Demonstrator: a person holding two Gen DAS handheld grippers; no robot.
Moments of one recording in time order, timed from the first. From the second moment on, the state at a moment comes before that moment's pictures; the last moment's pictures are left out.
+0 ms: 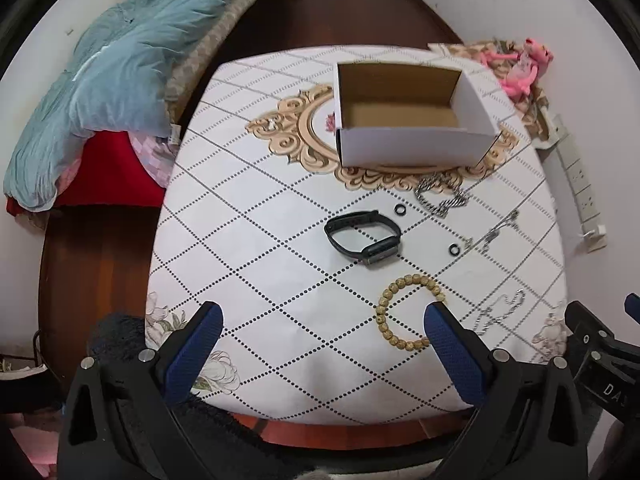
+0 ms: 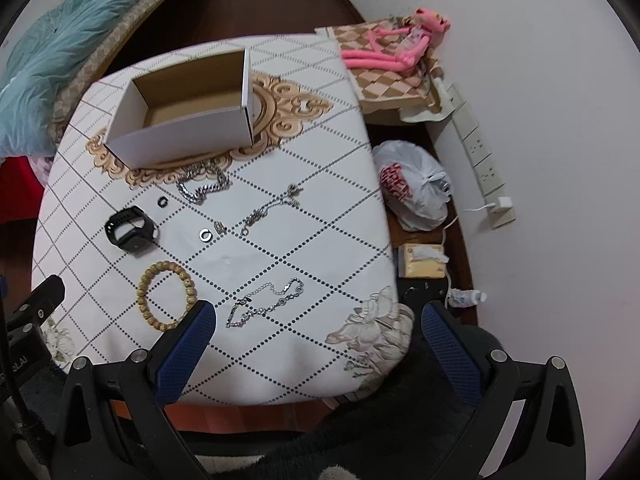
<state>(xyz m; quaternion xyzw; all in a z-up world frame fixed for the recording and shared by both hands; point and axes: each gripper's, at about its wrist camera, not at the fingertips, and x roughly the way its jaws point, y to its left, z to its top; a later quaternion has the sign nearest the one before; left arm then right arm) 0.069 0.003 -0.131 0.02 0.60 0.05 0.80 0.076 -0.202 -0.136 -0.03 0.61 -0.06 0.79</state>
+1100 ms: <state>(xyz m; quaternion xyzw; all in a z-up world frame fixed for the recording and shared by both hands) 0.083 0.005 -0.224 0.04 0.66 0.05 0.75 0.094 -0.211 -0.246 0.01 0.64 -0.01 0.77</state>
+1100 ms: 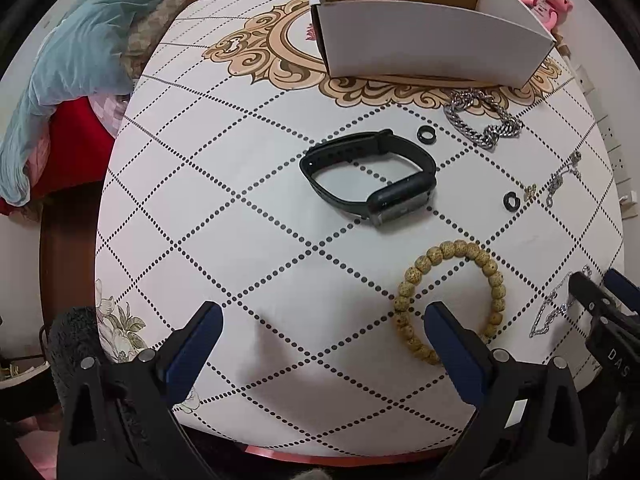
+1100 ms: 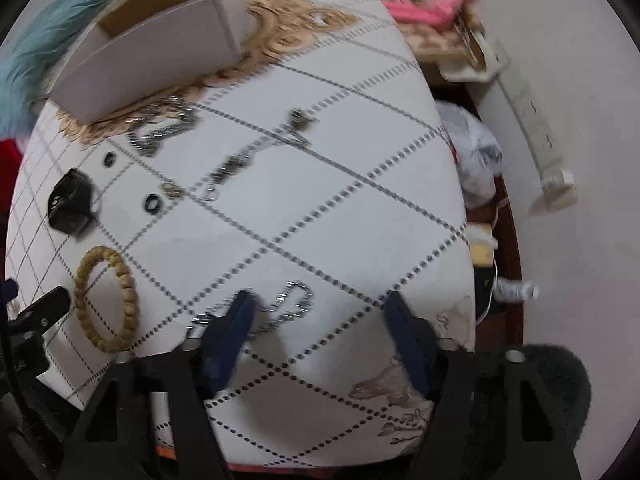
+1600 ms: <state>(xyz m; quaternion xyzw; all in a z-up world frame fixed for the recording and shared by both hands) 0.075 0.018 -0.236 -0.04 0.67 0.01 0.74 0.081 -0.234 -0.208 0.12 0.59 0.01 0.80</state>
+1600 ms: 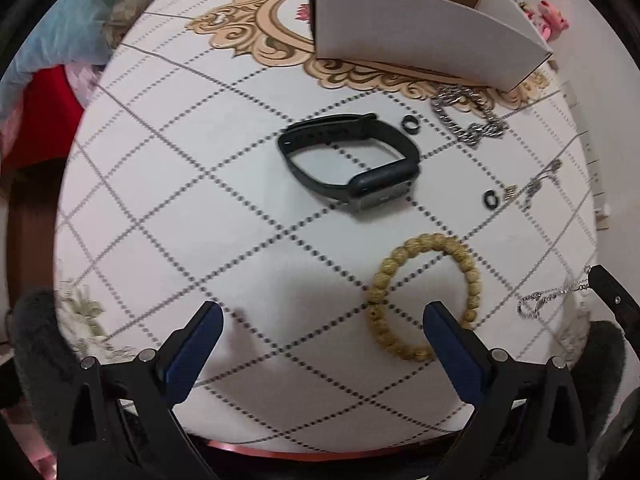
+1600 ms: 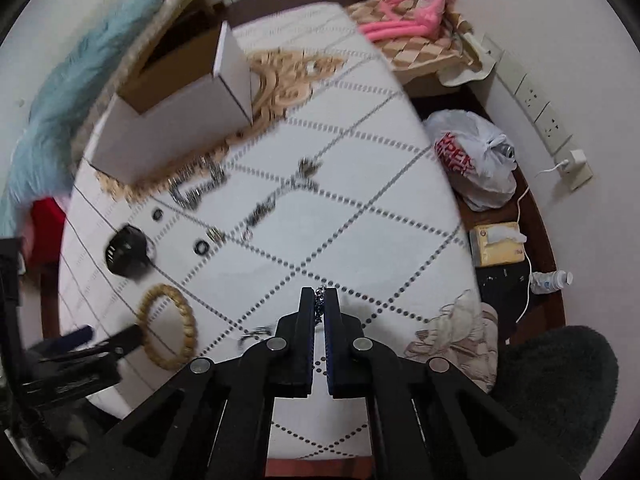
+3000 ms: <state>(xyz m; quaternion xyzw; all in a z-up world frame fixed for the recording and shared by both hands) 0.246 0.015 -0.084 -0.08 0.53 -0.10 0.84 0.258 -0.180 -0.088 0.13 0.53 0.14 0.83</state>
